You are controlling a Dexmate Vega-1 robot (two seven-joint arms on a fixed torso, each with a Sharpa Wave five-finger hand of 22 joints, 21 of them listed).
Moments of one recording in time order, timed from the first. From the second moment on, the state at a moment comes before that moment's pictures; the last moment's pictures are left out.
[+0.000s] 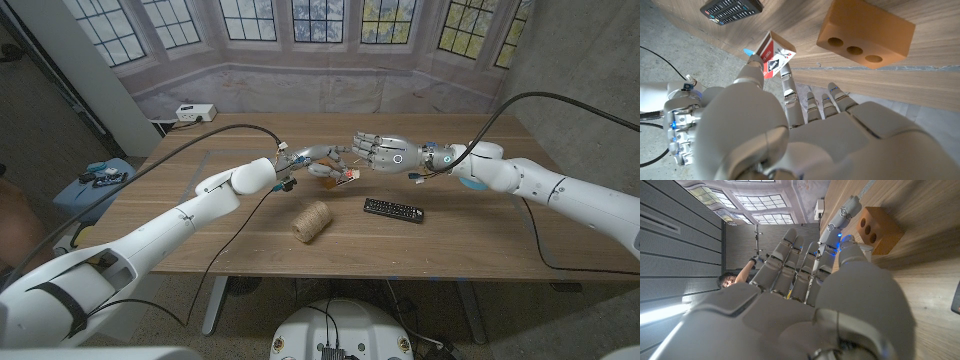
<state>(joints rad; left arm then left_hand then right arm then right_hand) 0.58 0.66 0.72 -1.46 0.18 -0.31 -0.19 1.01 0.07 0.33 -0.15 0.21 0.91 0.00 0.22 0.24 0.16 -0.01 0.19 0.18 0.03 0.02 0.17 0.17 0.14 0.02 0.20 0.18 -0.36 -0.95 -1.01 -1.51 -1.82 -0.02 -0.95 1.08 0.10 0.18 -0.14 0.19 1.10 -0.05 0.25 0.21 0.74 -0.10 0.20 0.20 0.64 -0.06 0.31 0.23 0.72 -0.07 0.22 0.18</state>
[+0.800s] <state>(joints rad) 0.57 0.65 0.73 -1.43 0.18 -0.31 -0.20 1.01 0.07 0.33 -0.15 0.21 0.91 0.01 0.22 0.24 0.16 -0.01 0.19 0.18 0.03 0.02 0.17 0.17 0.14 0.02 0.20 0.18 -0.32 -0.96 -1.04 -1.49 -1.83 0.00 -0.94 1.08 0.10 0.18 -0.14 0.19 1.09 -0.06 0.25 0.21 0.74 -0.10 0.20 0.20 0.64 -0.06 0.31 0.24 0.71 -0.07 0.22 0.18</state>
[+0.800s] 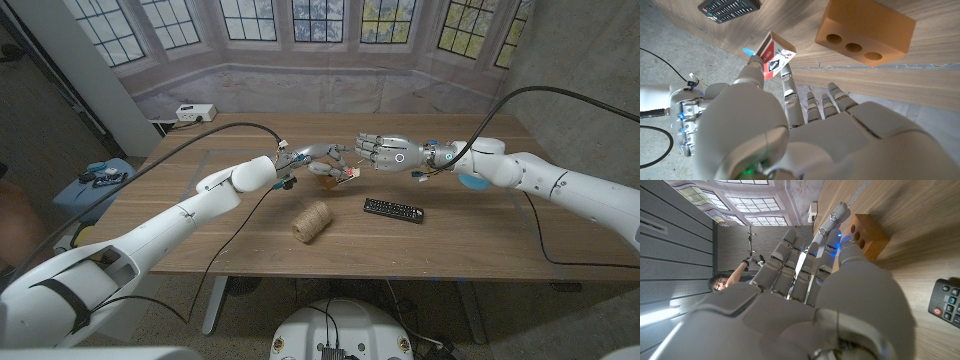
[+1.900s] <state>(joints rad) 0.54 0.63 0.74 -1.39 0.18 -0.34 -0.21 1.01 0.07 0.33 -0.15 0.21 0.91 0.01 0.22 0.24 0.16 -0.01 0.19 0.18 0.03 0.02 0.17 0.17 0.14 0.02 0.20 0.18 -0.30 -1.01 -1.03 -1.55 -1.88 0.07 -0.90 1.08 0.10 0.18 -0.14 0.19 1.09 -0.07 0.25 0.21 0.73 -0.11 0.20 0.20 0.64 -0.06 0.30 0.24 0.70 -0.07 0.21 0.18</state>
